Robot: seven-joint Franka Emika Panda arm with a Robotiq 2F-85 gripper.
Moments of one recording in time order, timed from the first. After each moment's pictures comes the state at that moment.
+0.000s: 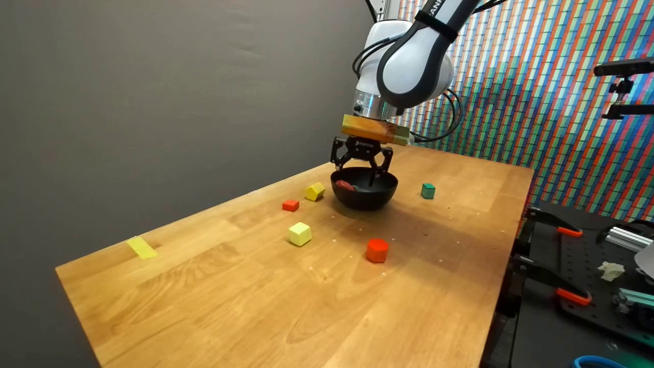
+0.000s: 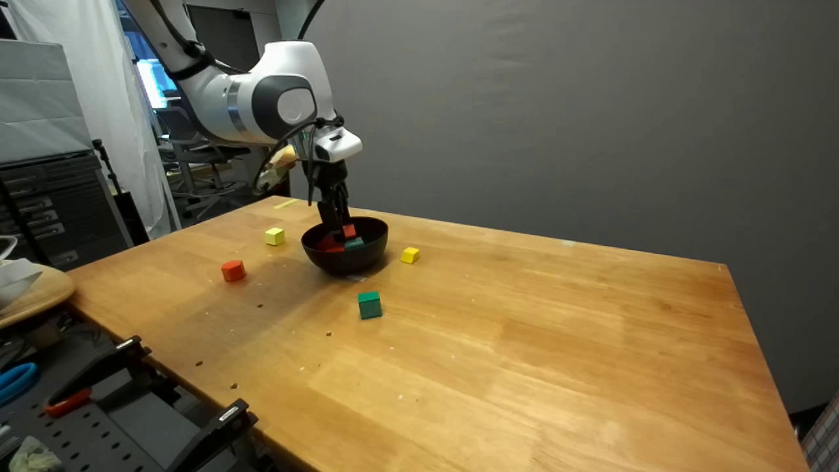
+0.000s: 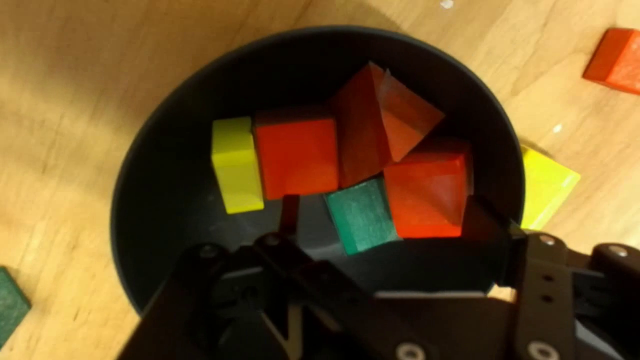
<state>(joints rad) 0.22 0.46 -0.05 -2.21 0.05 2.84 1.07</state>
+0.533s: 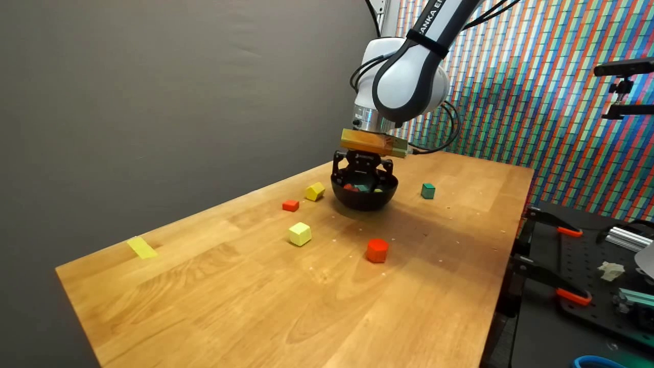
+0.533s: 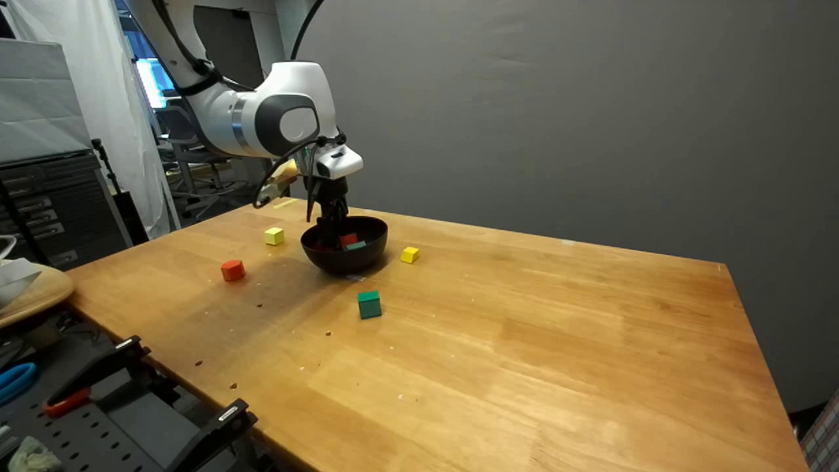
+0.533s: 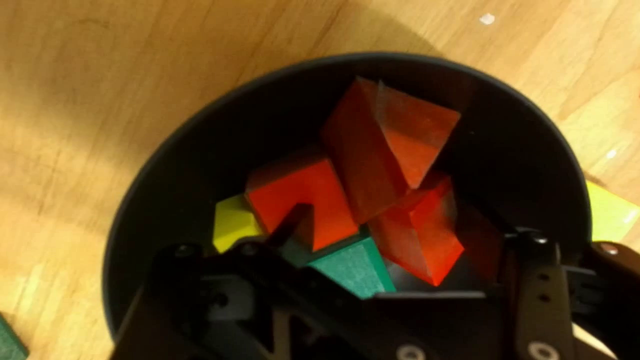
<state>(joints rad) 0.21 0.52 -0.04 -2.19 0.09 2.84 1.06</state>
